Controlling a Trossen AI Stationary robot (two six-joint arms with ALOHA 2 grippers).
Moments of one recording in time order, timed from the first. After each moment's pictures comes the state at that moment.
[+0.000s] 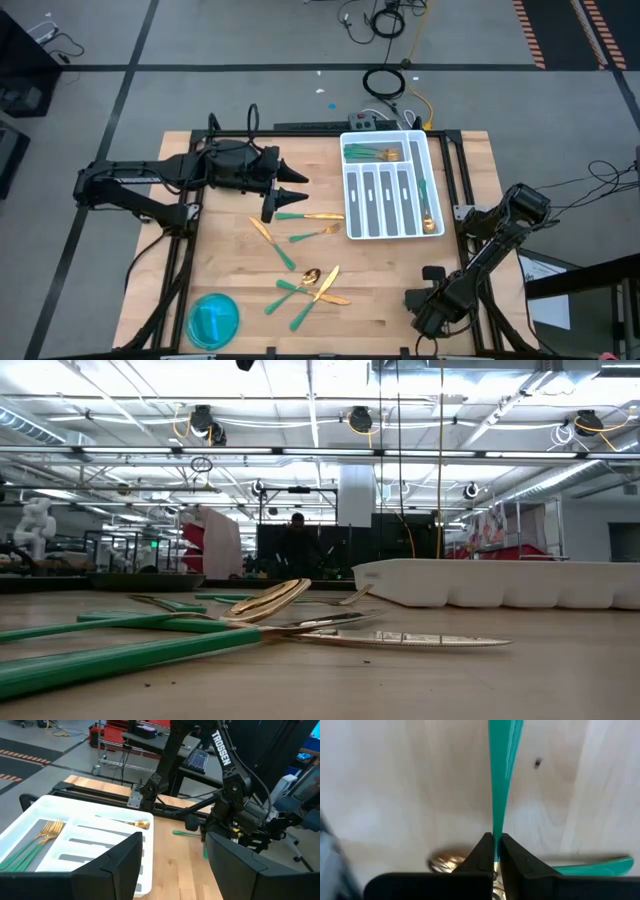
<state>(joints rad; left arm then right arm) 0.05 1.20 1.19 -0.24 0.12 -0.20 0.90 1.69 0.99 -0.86 -0.13 1.00</state>
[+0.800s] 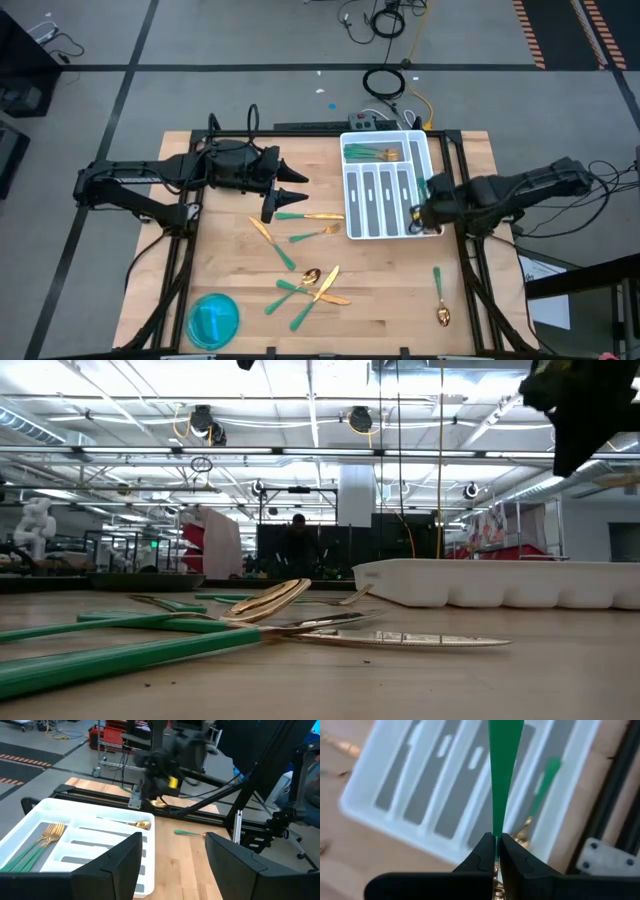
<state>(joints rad) 0.05 1.20 1.19 -0.24 0.12 -0.17 0.26 1.03 0.98 -1.39 0.40 1.42</state>
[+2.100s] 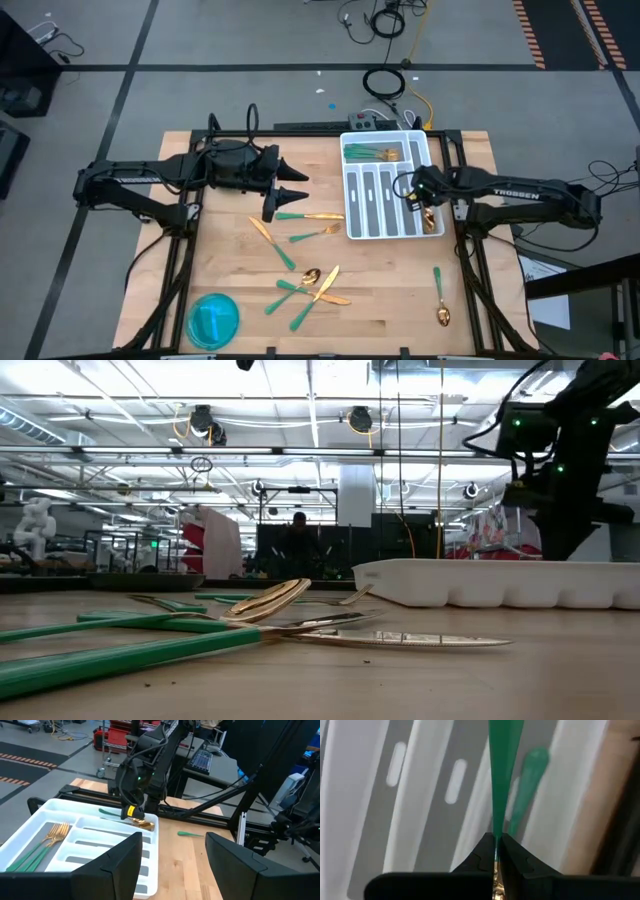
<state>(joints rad) 0.05 1.20 1.19 -0.23 0.10 -0.18 -0.38 0.96 0.53 -0.89 0.18 0.87</state>
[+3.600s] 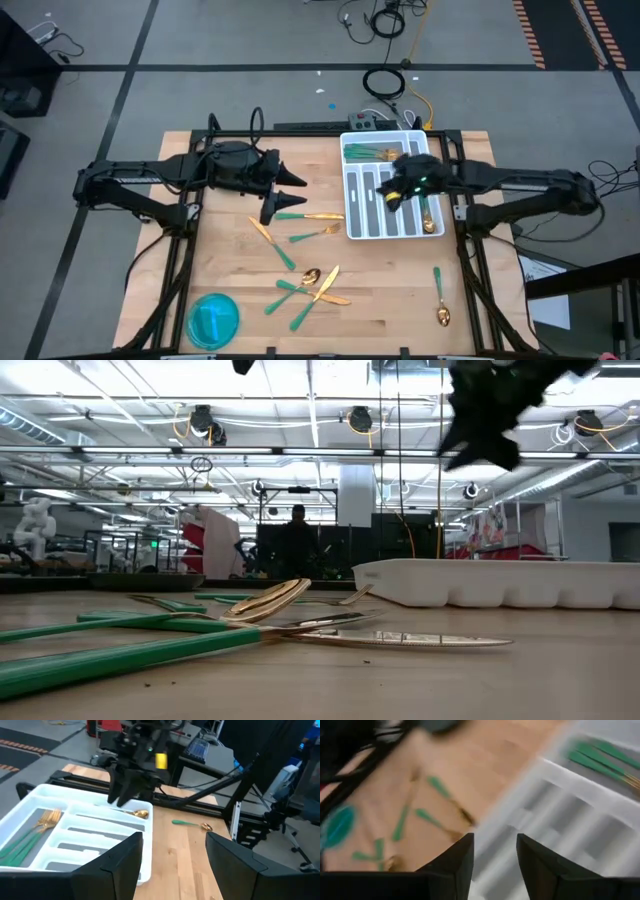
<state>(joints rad) 0.04 1.20 1.19 -0.29 0.13 -0.20 -0.16 1.02 0.85 -0.53 0.10 0.66</state>
